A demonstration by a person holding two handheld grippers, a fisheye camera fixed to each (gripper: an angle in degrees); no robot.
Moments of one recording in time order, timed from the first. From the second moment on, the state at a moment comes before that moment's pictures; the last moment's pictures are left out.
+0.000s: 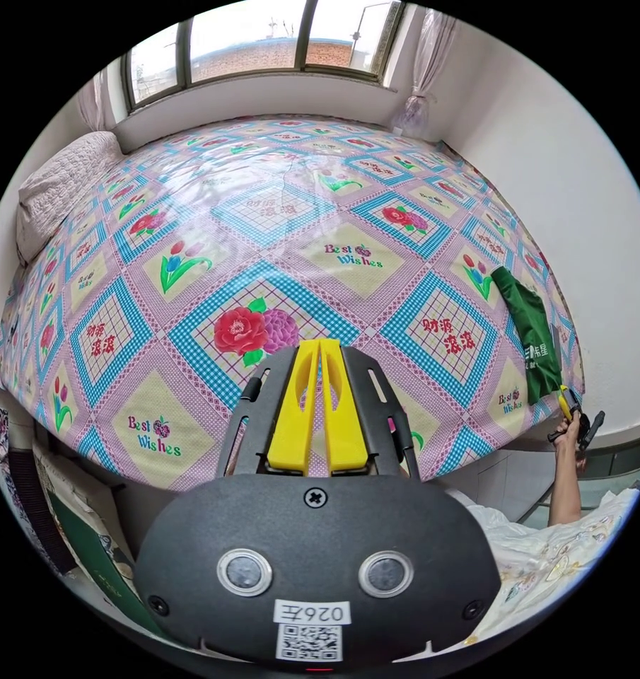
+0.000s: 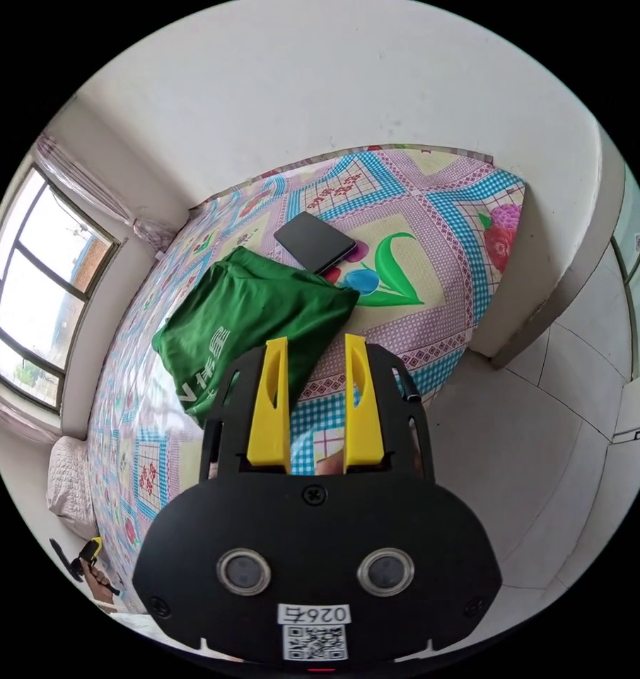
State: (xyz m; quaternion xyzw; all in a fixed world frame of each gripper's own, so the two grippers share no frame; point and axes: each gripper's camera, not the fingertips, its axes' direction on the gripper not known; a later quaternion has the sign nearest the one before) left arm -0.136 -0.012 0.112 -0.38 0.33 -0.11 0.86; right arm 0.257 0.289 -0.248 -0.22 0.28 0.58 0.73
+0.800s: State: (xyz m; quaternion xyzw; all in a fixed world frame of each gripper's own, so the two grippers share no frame) left arm -0.113 -0.039 0.126 -0.40 0.37 -0.09 0.84; right arm 0.337 0.306 -0.211 -0.23 0.21 0.61 0.73
